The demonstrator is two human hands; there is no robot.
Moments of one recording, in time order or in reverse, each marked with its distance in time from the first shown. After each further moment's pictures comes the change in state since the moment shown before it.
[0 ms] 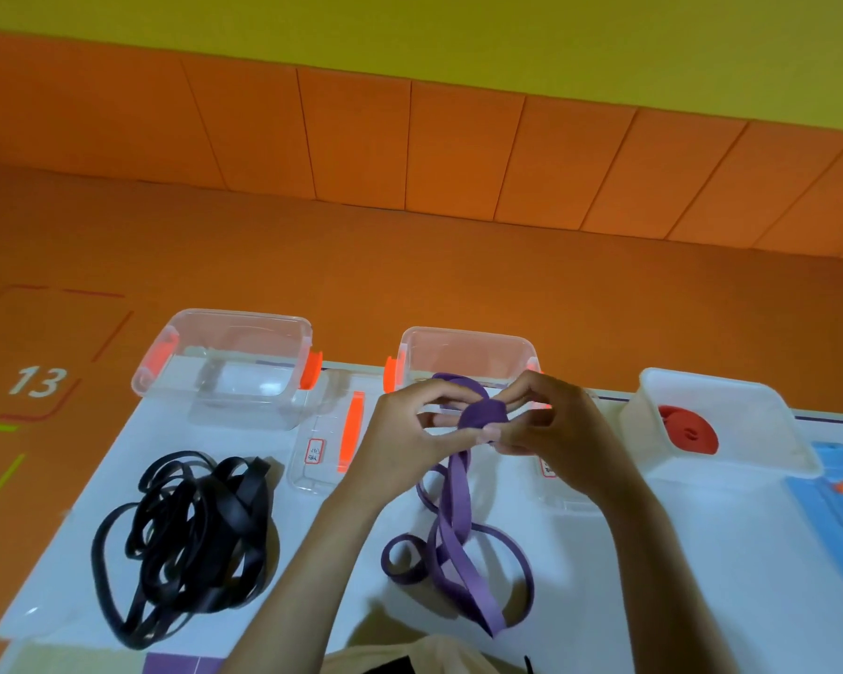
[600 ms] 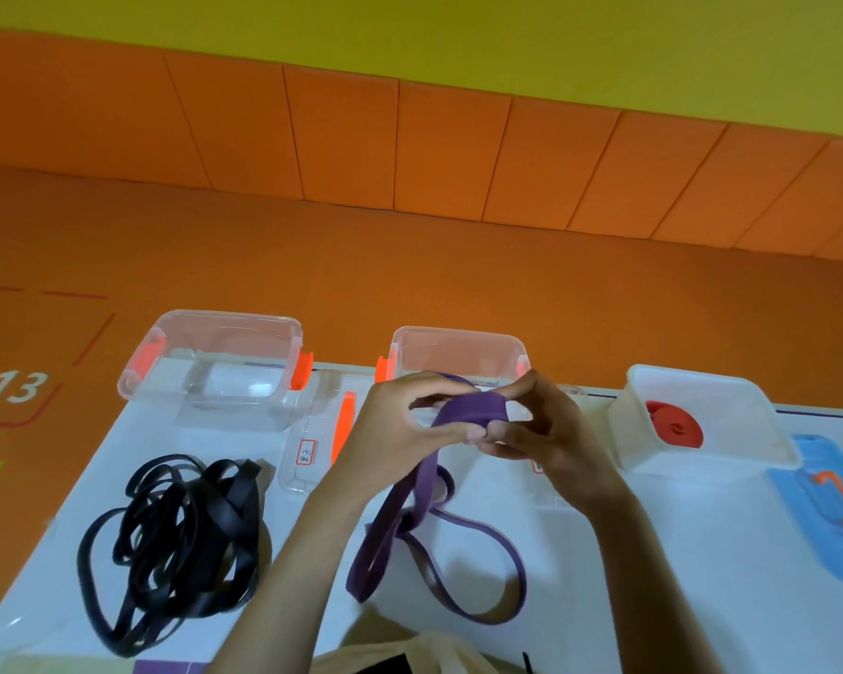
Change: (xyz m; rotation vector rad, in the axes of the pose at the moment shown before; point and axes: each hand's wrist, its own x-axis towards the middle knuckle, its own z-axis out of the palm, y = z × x) left_hand 0.005 0.004 -0.009 0.126 -0.054 0.103; right_hand -0.010 0.020 0.005 0.392 -0.105 -0.048
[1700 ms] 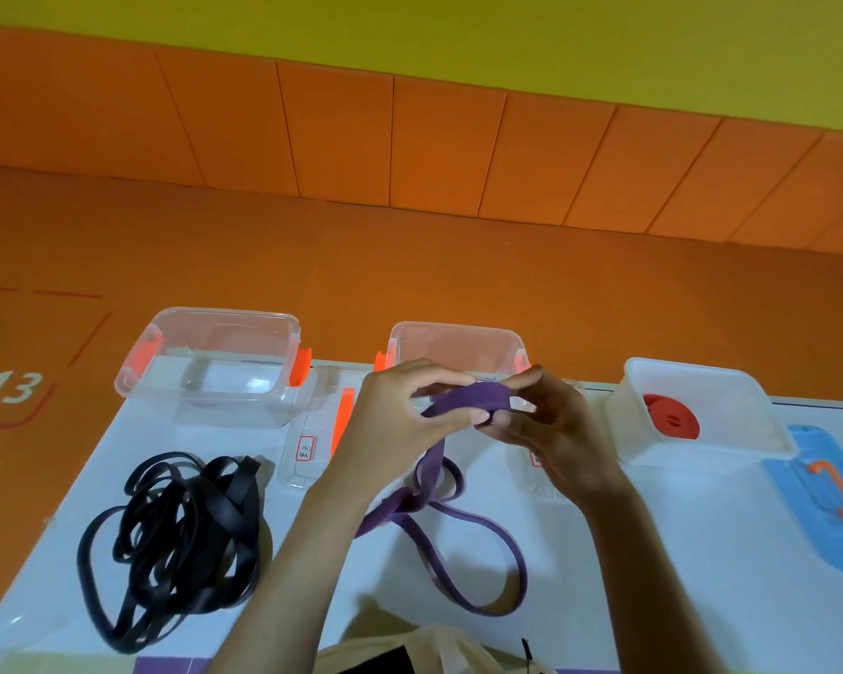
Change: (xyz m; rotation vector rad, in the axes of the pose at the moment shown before) left_hand -0.005 0.021 -0.003 0.129 0.079 0.021; right_hand 0.001 0.008 -0.001 0.147 0.048 -0.048
